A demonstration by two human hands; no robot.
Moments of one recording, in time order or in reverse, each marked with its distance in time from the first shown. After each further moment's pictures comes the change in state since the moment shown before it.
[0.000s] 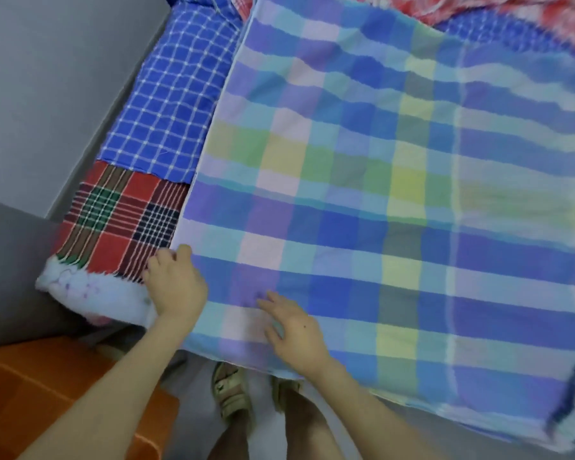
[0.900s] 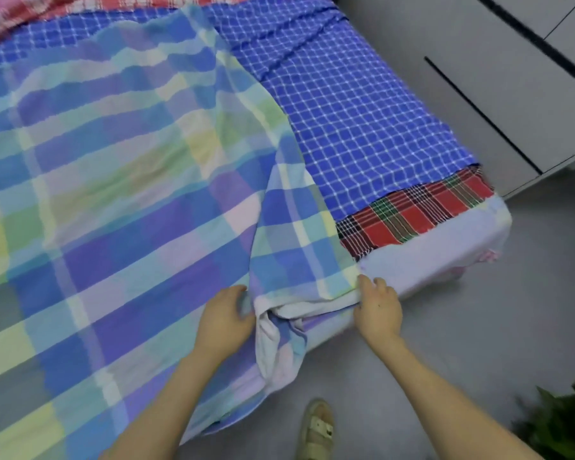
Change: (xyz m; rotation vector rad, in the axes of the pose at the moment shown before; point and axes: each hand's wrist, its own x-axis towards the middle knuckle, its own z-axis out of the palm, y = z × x) left_hand -0.368 0.554 0.148 -0.217 -0.551 0.864; right_hand -0.438 0.534 -0.209 -0.213 0.568 1.125
